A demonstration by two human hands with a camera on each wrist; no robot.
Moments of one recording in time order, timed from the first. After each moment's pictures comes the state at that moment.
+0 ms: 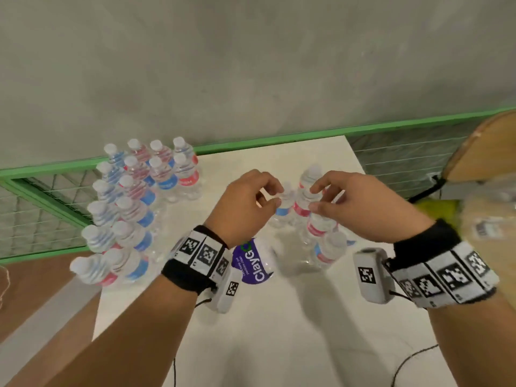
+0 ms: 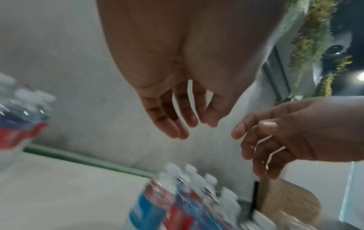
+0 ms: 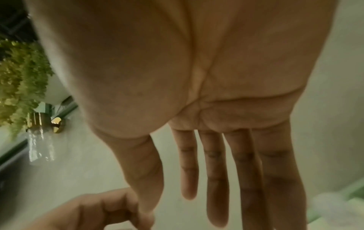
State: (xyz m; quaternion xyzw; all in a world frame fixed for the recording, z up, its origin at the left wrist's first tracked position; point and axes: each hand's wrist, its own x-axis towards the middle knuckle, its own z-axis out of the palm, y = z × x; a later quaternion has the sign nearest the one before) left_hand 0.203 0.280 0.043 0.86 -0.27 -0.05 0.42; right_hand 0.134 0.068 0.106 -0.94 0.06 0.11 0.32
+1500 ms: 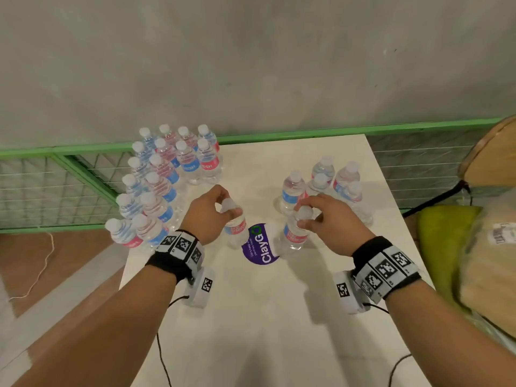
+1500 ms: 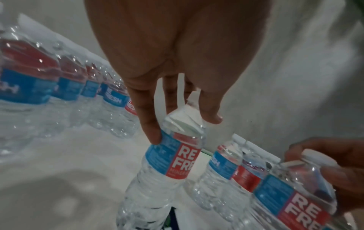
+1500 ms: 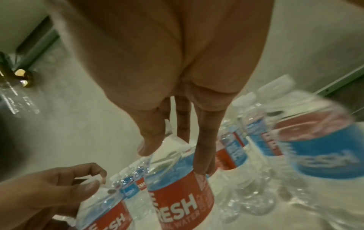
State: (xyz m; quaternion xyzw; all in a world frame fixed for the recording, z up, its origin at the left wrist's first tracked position) left_hand 0.178 0.357 -0.017 0.91 -0.03 -0.09 0.39; right_hand 0.118 0.074 -0.001 -0.92 -0.03 0.08 0.39
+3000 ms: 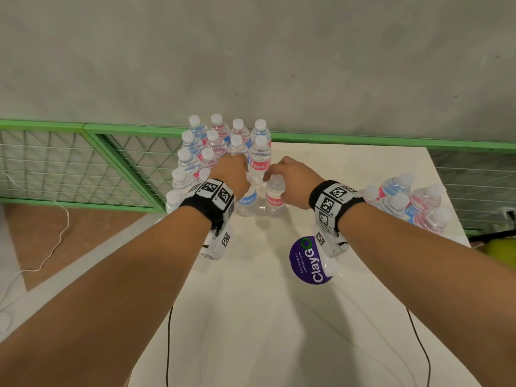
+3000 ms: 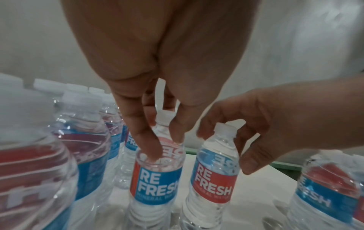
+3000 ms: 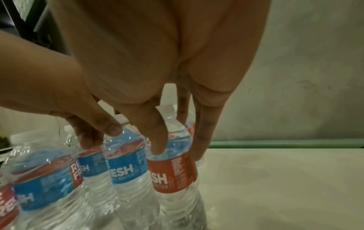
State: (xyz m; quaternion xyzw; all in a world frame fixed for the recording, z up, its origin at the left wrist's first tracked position) left_hand 0.298 0.438 -0.002 0.99 -0.05 -0.08 0.13; right_hand 0.289 0.261 -0.009 -0.96 -0.16 0.15 0.18
